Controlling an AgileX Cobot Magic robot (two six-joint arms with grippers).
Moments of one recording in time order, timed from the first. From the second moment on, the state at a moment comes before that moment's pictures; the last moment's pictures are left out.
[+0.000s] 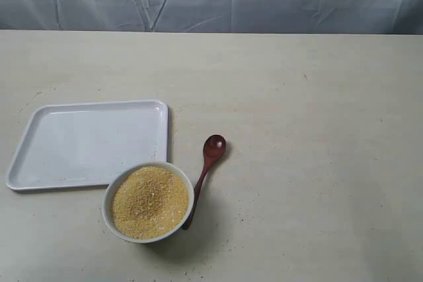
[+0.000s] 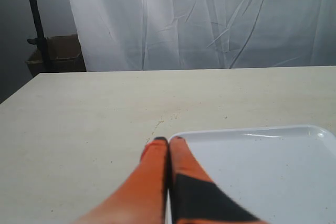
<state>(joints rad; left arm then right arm) 0.01 0.01 0.00 0.07 0.21 -0.03 0.04 0.01 0.00 0.18 -0.59 -0.20</state>
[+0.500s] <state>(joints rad) 0.01 0.01 0.00 0.07 0.21 -0.03 0.04 0.68 -0.45 0.27 0.48 -0.20</state>
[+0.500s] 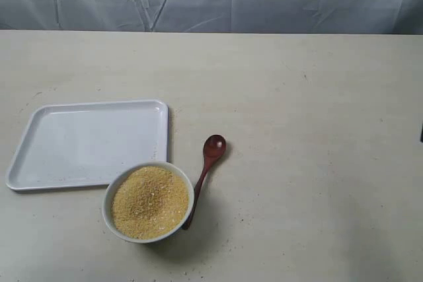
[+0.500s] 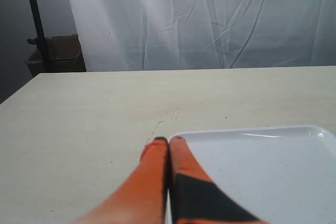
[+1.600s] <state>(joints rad) 0.01 0.01 0.00 0.07 0.21 -0.03 0.70 1.70 -1.01 0.08 0.54 0.47</state>
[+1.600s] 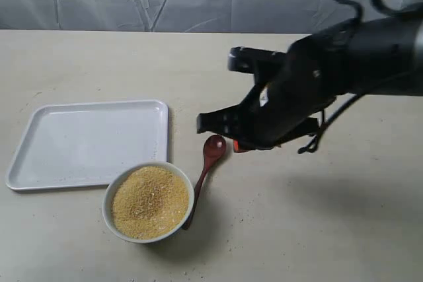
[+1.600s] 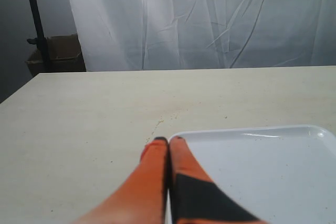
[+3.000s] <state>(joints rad) 0.01 0.01 0.00 0.07 0.21 -0.03 0.87 1.83 -1.14 -0.33 0.65 0.69</state>
